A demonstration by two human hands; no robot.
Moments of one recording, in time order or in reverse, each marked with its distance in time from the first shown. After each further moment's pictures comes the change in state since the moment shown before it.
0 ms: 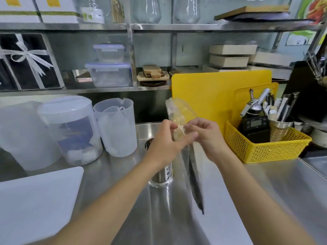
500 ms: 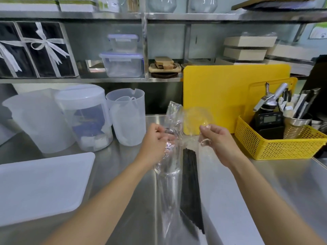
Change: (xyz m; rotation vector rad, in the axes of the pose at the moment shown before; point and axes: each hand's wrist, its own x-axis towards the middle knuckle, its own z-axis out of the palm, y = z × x) left_hand -0.020 -0.046 -0.021 -0.202 0.163 -0.173; right_hand -0.020 0.030 -0.015 -0.076 -0.057 0.154
